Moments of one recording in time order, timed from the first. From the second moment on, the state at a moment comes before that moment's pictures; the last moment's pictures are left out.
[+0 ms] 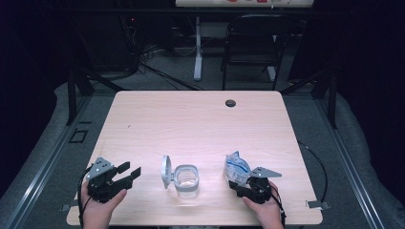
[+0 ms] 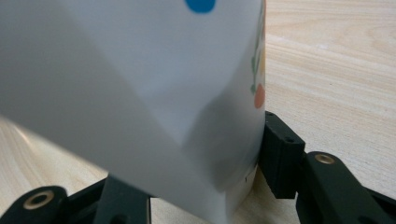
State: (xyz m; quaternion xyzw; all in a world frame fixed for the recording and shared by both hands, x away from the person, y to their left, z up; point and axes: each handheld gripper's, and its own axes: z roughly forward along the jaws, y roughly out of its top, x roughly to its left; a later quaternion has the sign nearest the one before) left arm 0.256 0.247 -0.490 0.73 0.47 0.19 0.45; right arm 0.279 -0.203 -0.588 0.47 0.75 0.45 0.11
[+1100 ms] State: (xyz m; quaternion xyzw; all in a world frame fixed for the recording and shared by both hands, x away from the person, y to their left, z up) left arm 0.256 0.248 -0.490 0.73 0.47 0.19 0.45; right arm 0.275 -0.200 -0.577 0.46 0.75 0.45 0.12
